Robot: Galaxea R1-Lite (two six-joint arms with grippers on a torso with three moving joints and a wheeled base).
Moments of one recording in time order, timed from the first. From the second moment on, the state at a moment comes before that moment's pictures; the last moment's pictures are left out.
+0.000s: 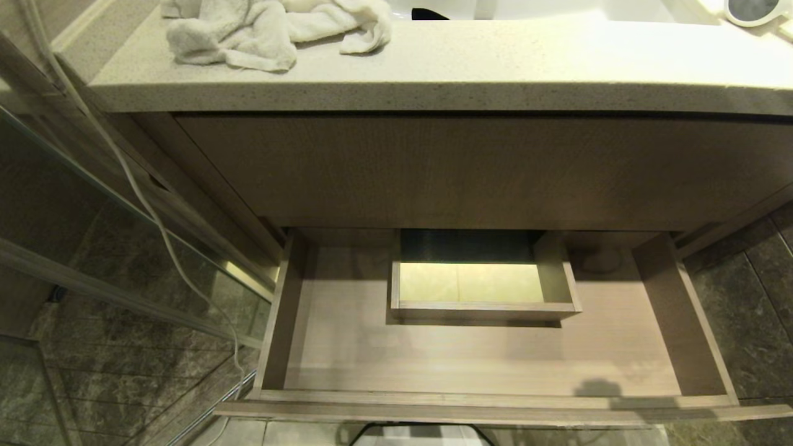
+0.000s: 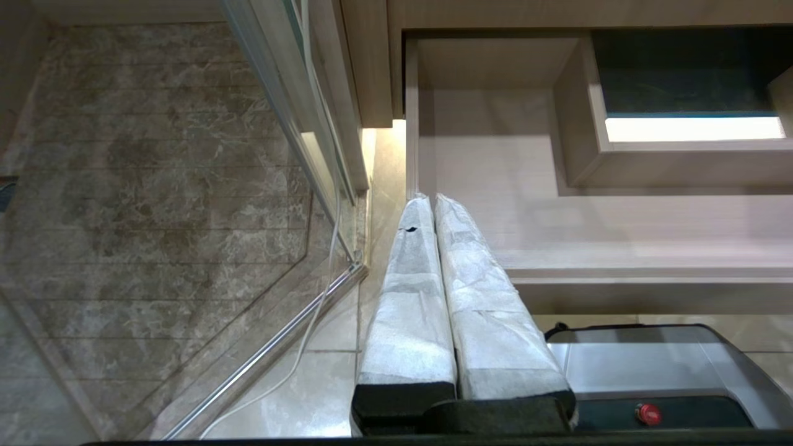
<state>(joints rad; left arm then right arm) 0.00 0.00 0.00 0.00 0.00 0.00 -0.49 1.01 -1.02 0.40 0.24 -0.47</state>
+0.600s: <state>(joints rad) 0.00 0.00 0.00 0.00 0.00 0.00 -0.49 0.98 -0.96 0.33 0.24 -0.48</state>
